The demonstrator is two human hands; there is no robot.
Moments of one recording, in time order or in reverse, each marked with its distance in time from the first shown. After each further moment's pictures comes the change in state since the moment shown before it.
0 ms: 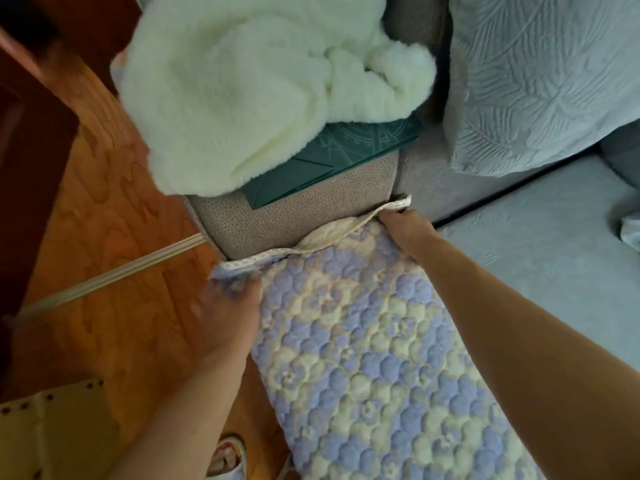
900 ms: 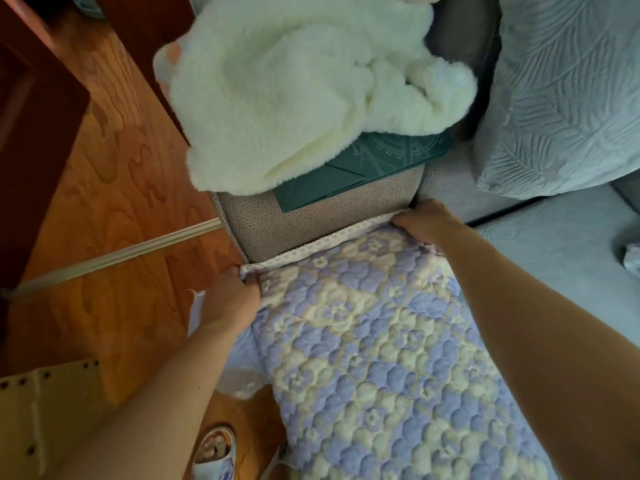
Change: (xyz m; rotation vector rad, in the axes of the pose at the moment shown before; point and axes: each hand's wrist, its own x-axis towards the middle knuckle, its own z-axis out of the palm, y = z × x) left_hand 0.024 0.028 -0.027 0.277 -0.183 0.018; right_hand 0.026 -0.028 -0.019 -0.337 -0.097 -0.128
